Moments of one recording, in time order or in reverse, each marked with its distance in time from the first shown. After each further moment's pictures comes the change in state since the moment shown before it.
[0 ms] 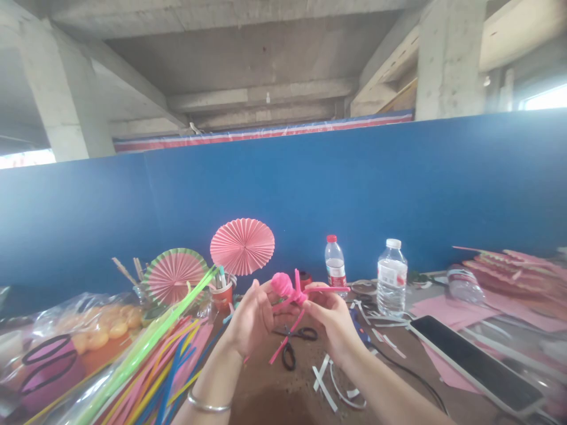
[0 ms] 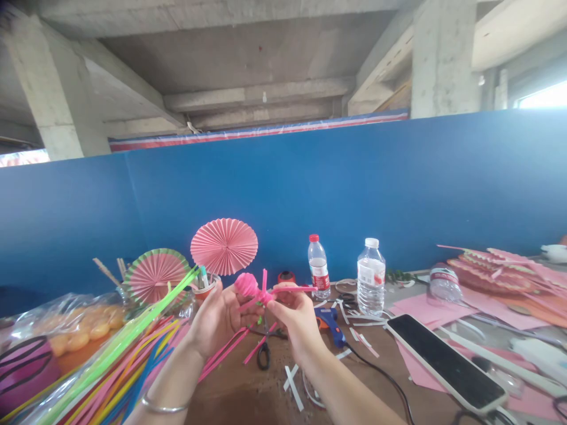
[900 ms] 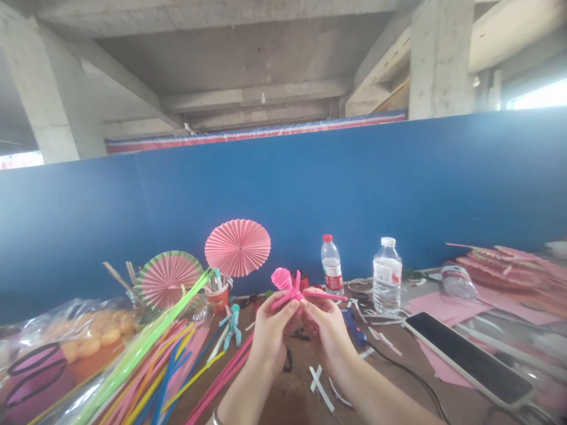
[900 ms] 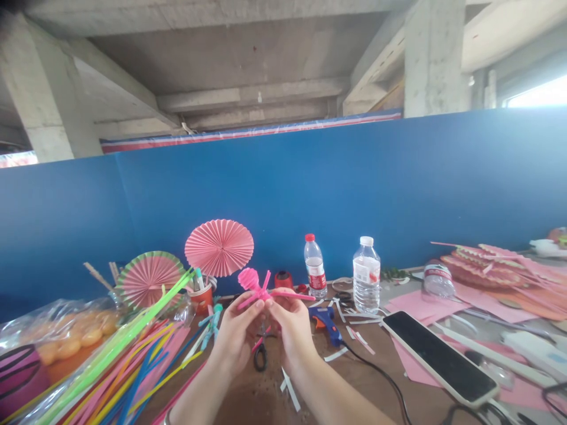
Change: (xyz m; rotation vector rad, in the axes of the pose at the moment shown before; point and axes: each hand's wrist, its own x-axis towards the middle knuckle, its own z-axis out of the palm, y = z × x) left_hand 0.014 -0.053 0.020 0.007 0.355 0.261; right_hand -0.008 0.005 0.010 0.252 0.141 0.091
